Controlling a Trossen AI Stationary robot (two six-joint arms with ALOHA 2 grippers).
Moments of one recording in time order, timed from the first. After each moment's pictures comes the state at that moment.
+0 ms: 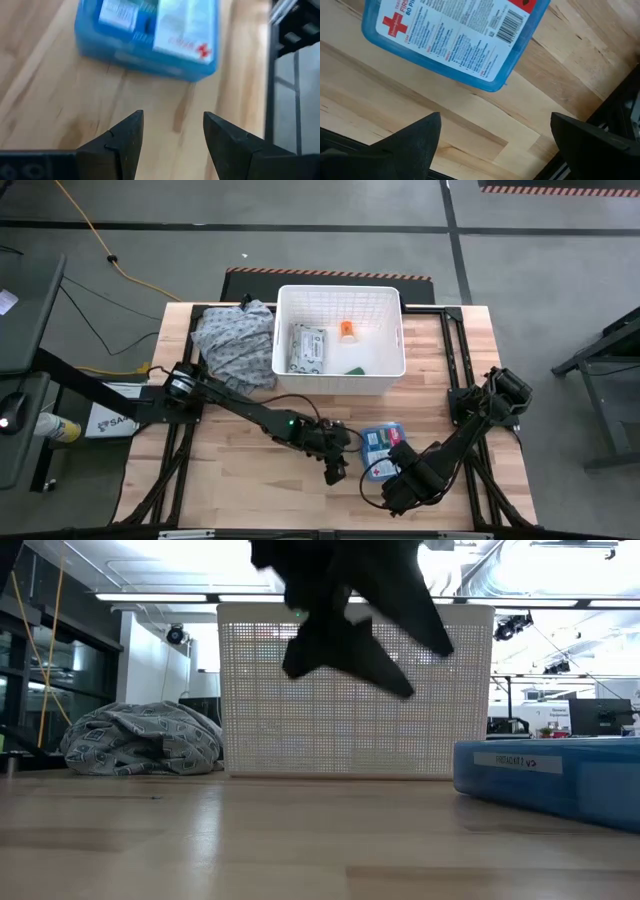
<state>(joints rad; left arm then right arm) -0.34 2.00 1.48 -0.29 -0.09 -0.69 0.75 1.84 1.49 -1.36 -0.03 1.70</state>
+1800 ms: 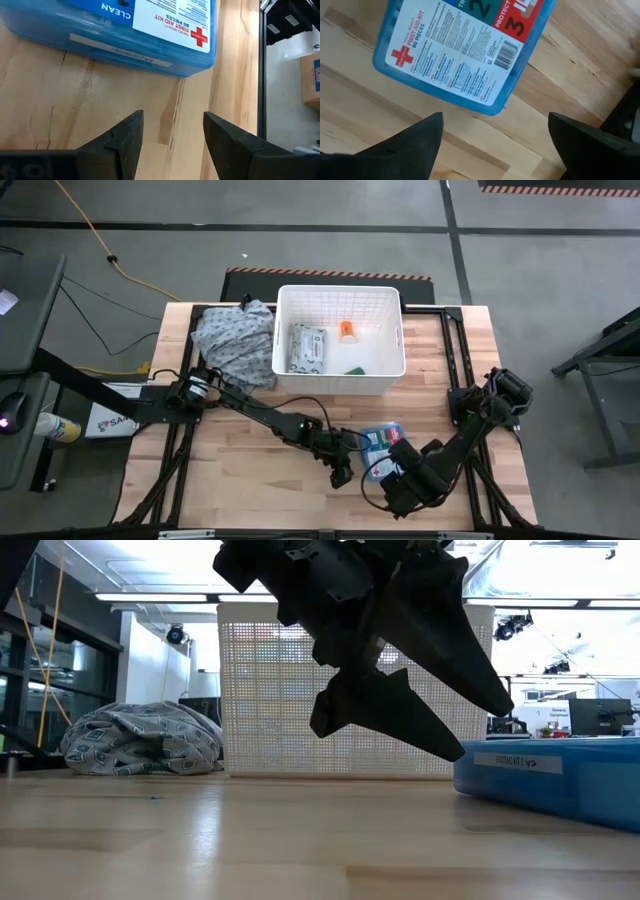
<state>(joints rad) -0.32 2.13 1.48 -0.11 0.08 -0.71 0.76 1.84 1.49 -1.37 0.10 1.74</state>
